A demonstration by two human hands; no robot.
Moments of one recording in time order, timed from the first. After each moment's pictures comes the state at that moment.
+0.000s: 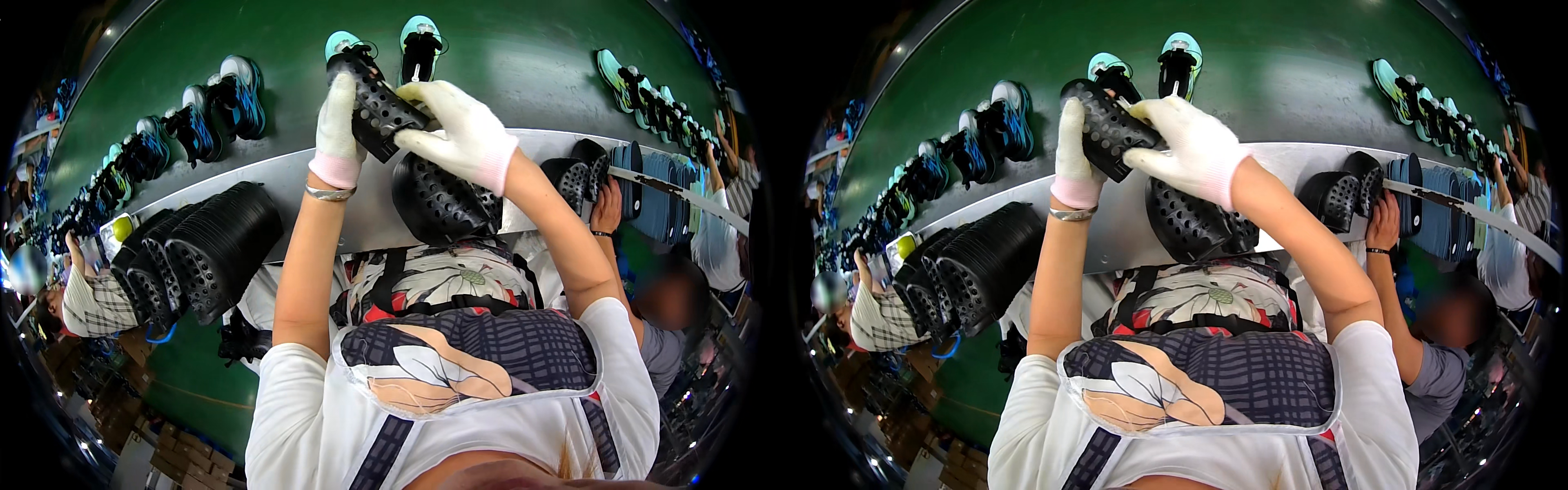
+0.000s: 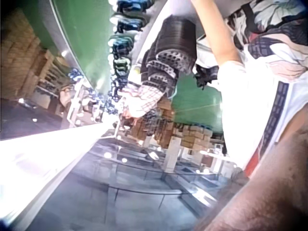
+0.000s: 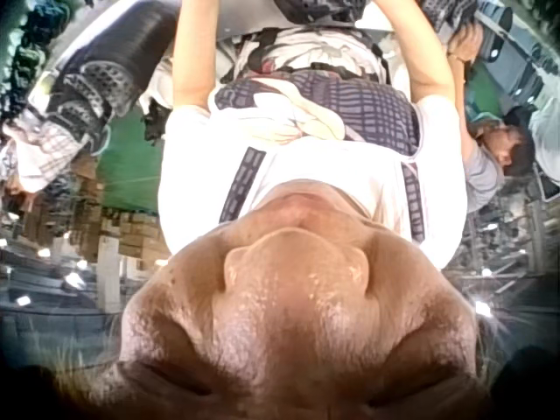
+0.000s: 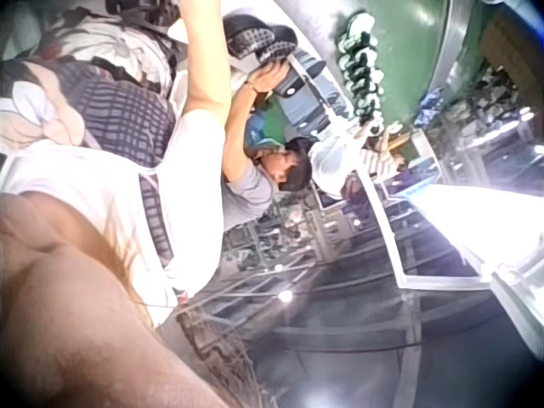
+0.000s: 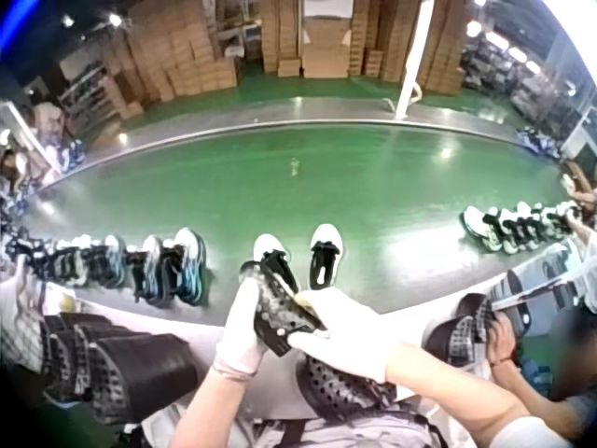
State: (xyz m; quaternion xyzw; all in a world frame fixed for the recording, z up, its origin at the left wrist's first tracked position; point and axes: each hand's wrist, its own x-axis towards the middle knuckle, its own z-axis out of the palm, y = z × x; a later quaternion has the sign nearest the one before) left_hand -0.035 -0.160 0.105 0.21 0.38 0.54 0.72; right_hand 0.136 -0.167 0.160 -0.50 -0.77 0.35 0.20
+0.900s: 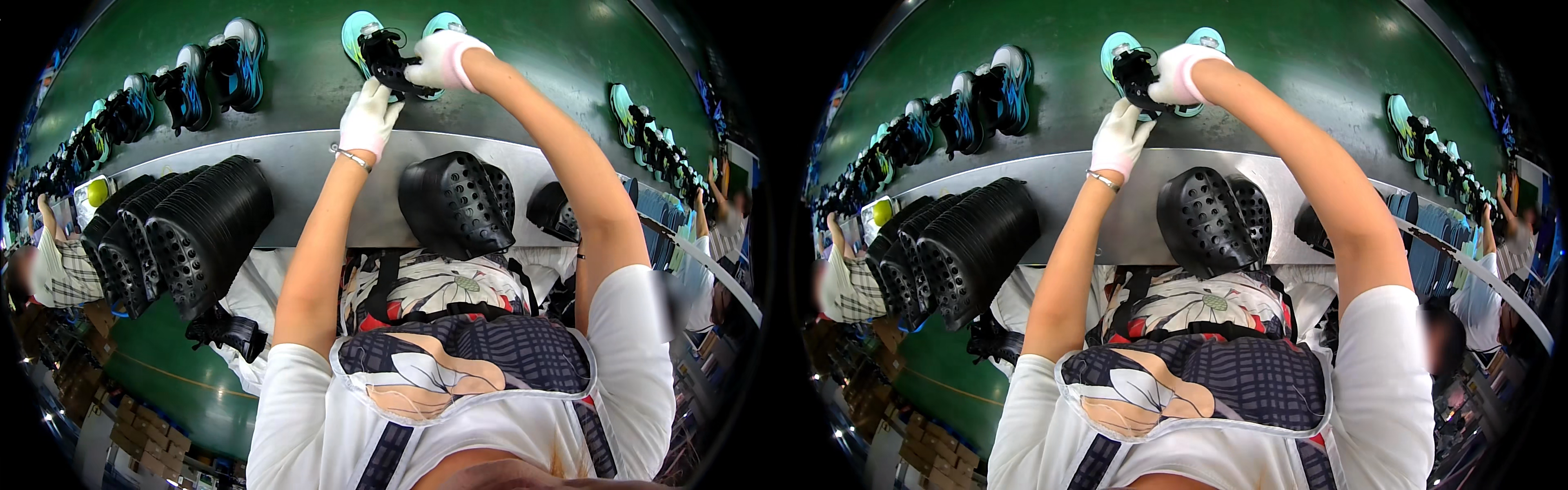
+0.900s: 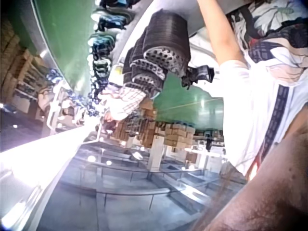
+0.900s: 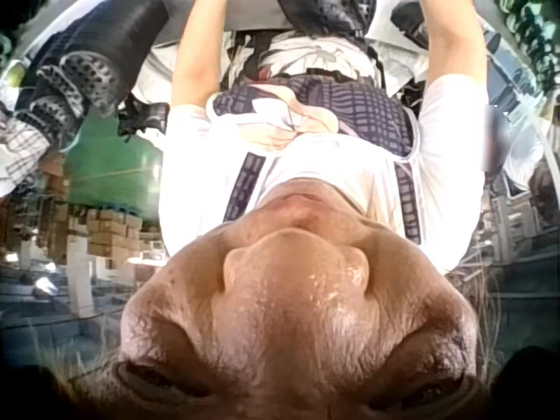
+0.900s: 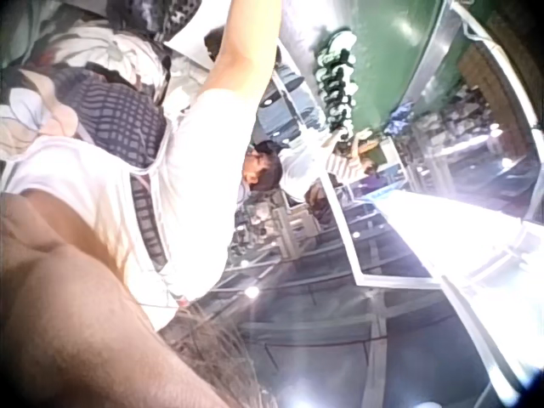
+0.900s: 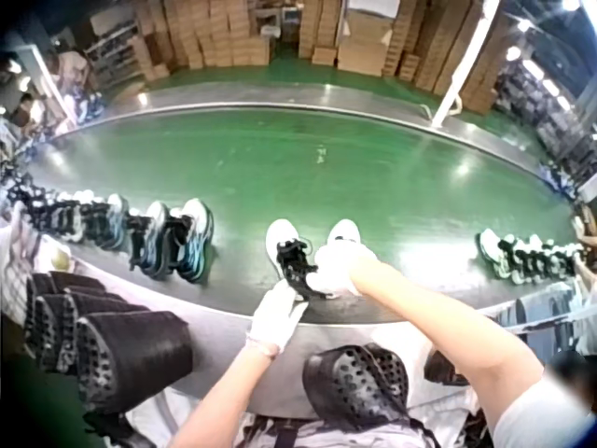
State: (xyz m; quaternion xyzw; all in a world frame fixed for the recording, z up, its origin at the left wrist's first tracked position) left_hand -0.037 -0.153 -0.008 0.69 0.63 0.27 0.23; right_hand 0.089 -0.040 0.114 -0.50 -0.79 0.26 -0.26
